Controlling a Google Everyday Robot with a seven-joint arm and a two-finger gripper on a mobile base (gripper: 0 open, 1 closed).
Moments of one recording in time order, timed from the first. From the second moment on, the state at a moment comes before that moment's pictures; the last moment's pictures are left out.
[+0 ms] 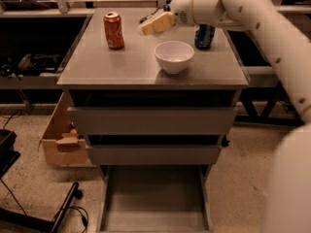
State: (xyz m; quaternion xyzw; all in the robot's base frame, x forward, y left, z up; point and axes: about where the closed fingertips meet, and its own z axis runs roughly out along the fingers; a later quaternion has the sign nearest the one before) arm 0.775 -0.009 0.993 -0.46 0.64 0.21 0.58
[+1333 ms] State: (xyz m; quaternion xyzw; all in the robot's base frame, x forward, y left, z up) arm 0.887 0.110 0.957 -0.35 0.66 0.27 0.61
